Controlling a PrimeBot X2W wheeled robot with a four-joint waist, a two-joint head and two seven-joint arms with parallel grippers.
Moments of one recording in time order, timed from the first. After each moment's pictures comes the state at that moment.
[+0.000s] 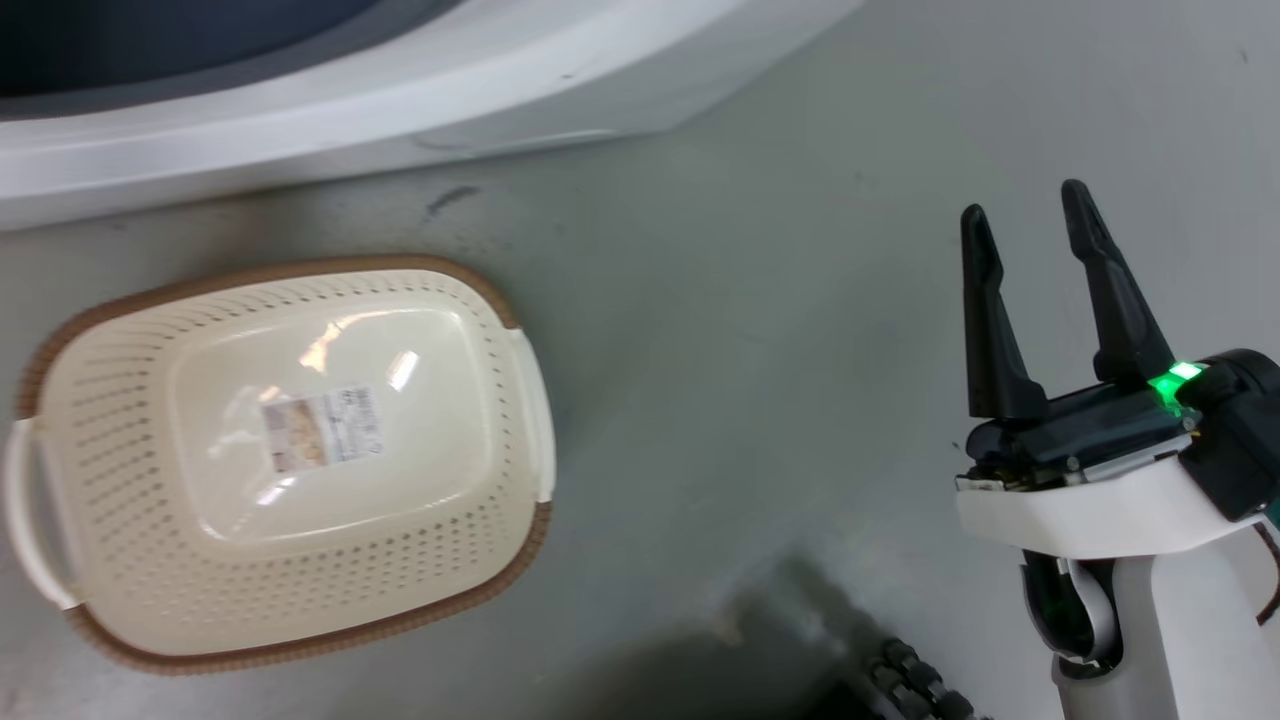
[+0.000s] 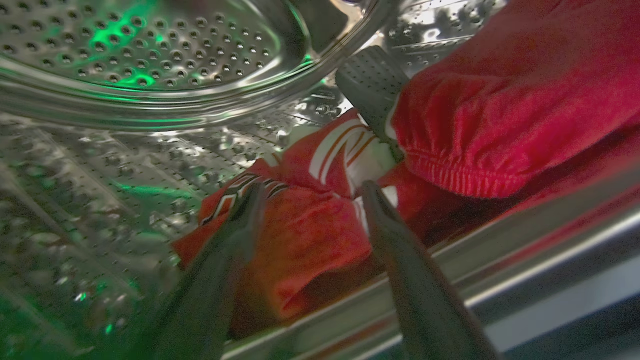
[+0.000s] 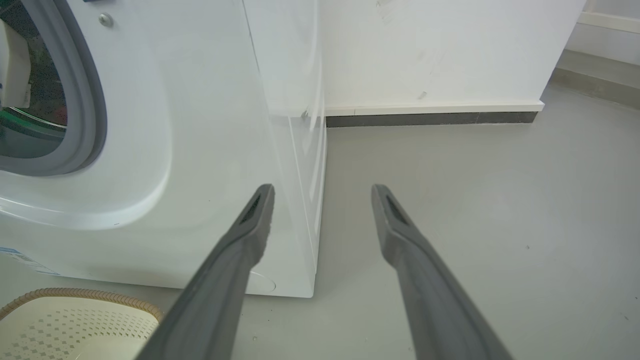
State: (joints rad) left arm -1.37 0.69 -0.55 0.68 -0.25 -0.13 0.26; right arm -0.27 -0.05 0.12 -0.12 0.18 0.13 -0.26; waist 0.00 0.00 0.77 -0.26
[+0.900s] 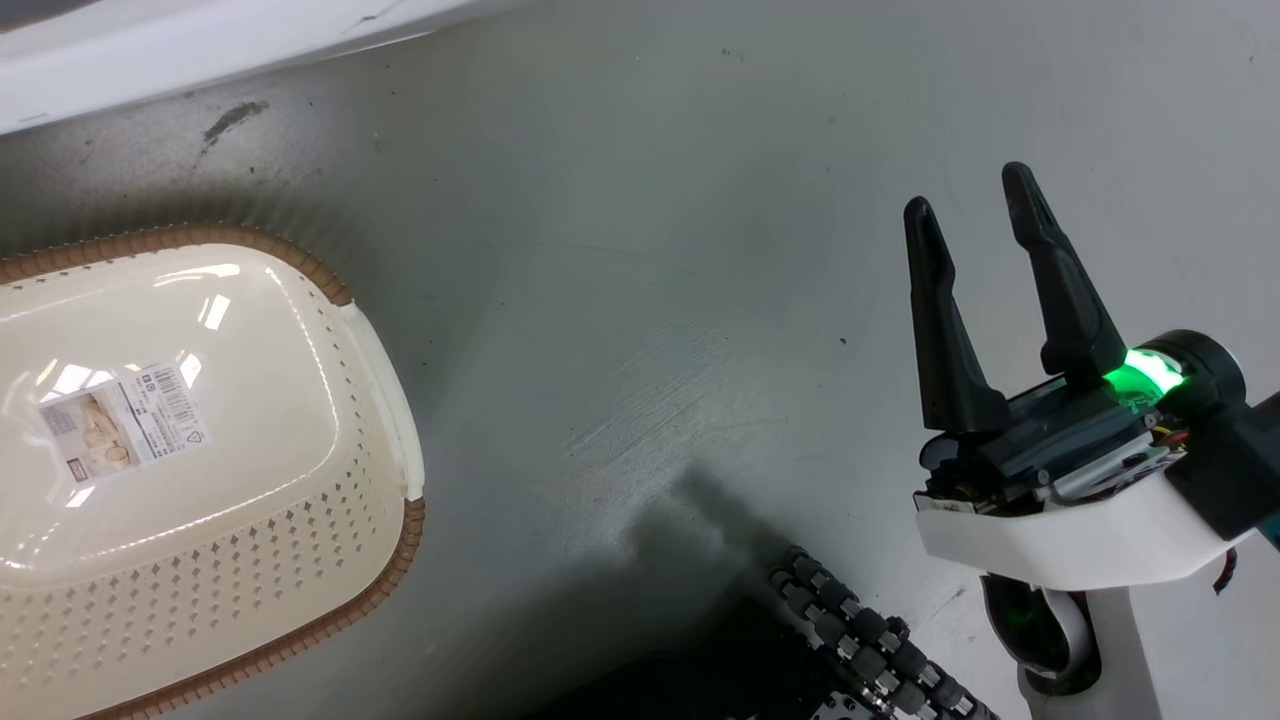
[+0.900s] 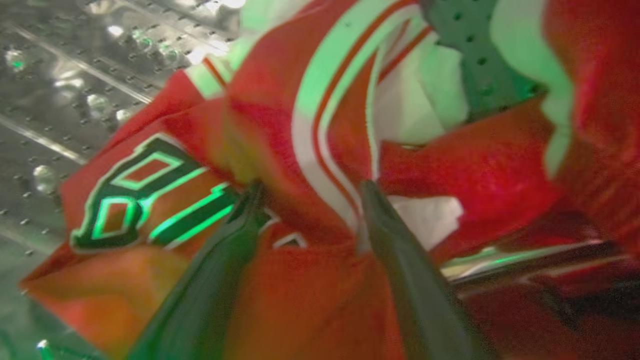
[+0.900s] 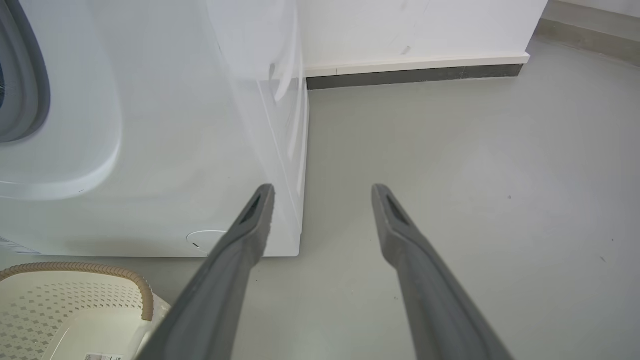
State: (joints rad) left arm -1.86 0.95 -0.97 0.70 -0.56 -0.13 0.84; right arm -0.29 -0.05 0.22 -0.20 0.28 0.13 -0.26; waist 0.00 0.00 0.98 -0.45
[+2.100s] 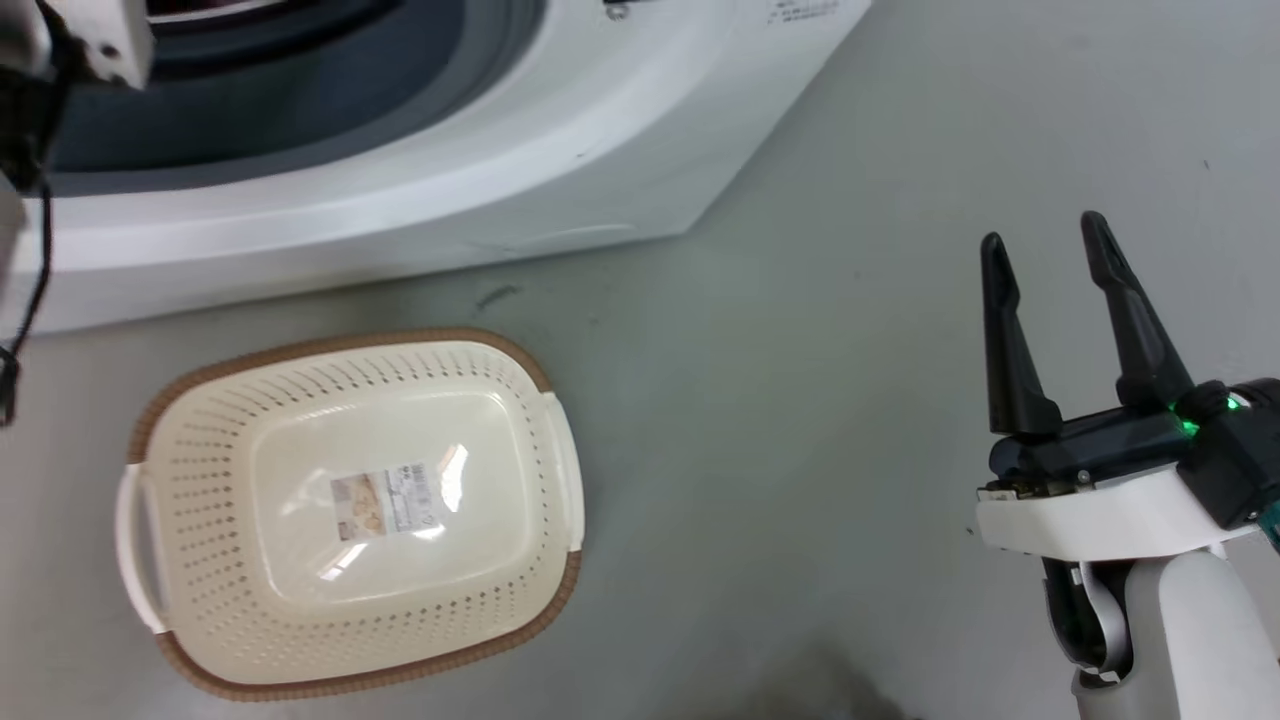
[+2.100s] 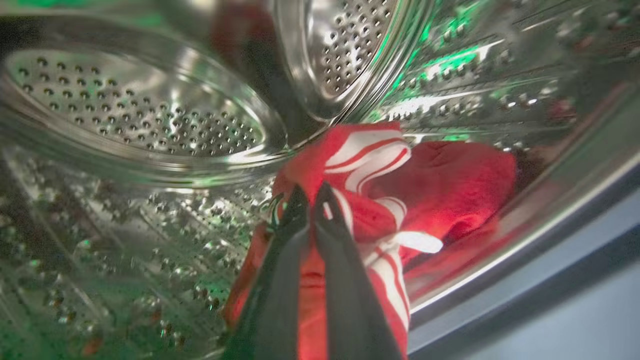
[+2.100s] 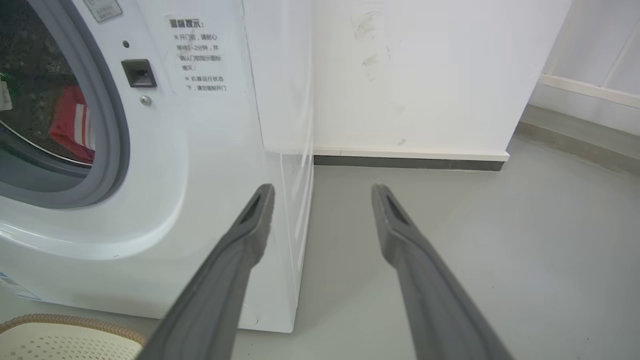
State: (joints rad) left arm -1.41 0.61 -0.94 0.94 -0.74 -0.05 -0.13; right arm -0.25 -0.05 0.07 -0.08 0.11 0.13 -0.26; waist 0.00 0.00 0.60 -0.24
